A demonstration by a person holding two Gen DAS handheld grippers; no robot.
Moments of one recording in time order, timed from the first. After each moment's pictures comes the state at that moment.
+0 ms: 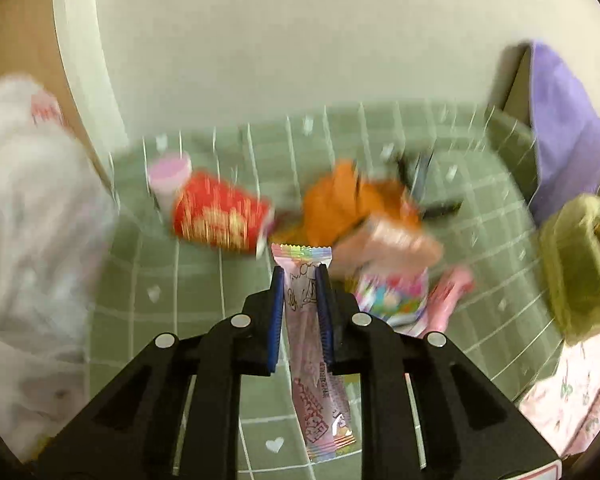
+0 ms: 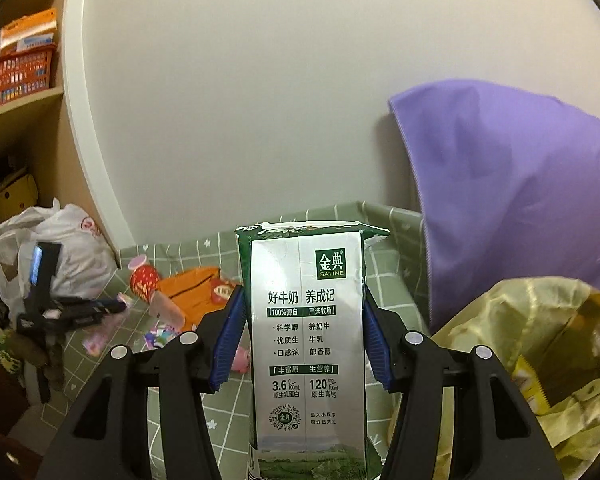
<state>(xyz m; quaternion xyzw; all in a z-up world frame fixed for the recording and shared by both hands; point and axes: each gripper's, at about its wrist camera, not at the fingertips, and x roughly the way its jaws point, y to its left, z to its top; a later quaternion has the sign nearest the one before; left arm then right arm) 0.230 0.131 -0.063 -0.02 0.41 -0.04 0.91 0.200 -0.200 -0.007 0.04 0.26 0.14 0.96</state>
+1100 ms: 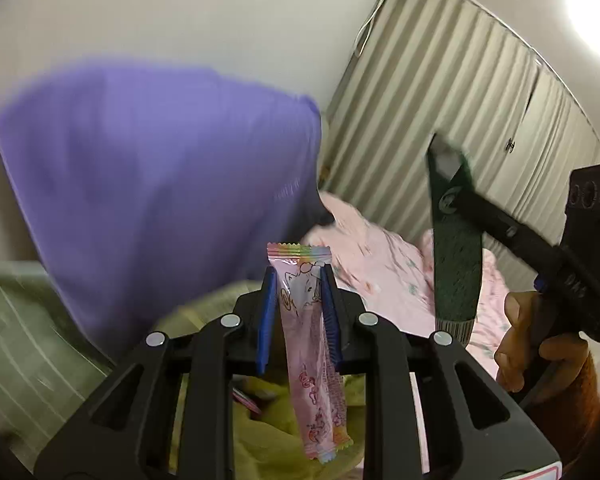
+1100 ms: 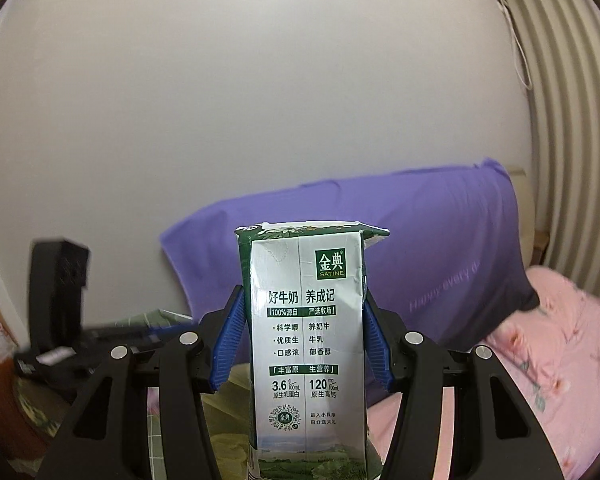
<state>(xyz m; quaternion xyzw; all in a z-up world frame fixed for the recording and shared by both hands) 0.289 -0.260 0.033 -0.04 0.32 -0.55 0.77 0.125 -0.407 0.094 0.07 0.16 -0.11 0.98</state>
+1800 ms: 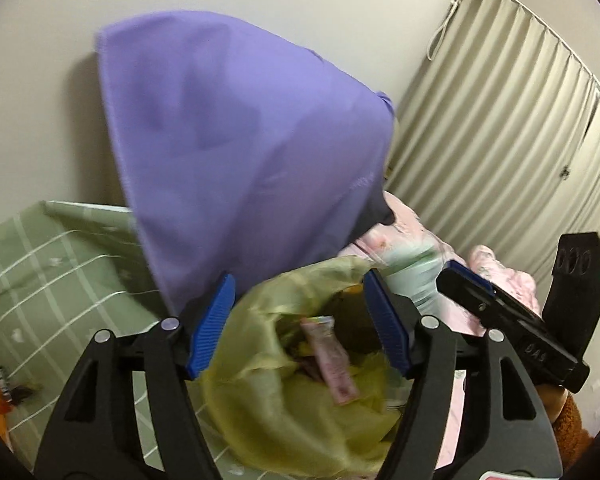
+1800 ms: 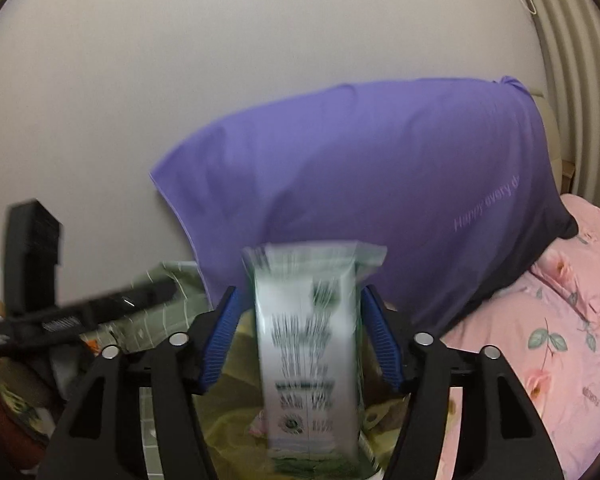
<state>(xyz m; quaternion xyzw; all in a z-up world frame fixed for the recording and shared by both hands) 0.317 -0.200 0.000 -0.06 0.35 -0.44 0.83 0.181 -0.403 0.004 0.14 0.23 -0.07 0.96</state>
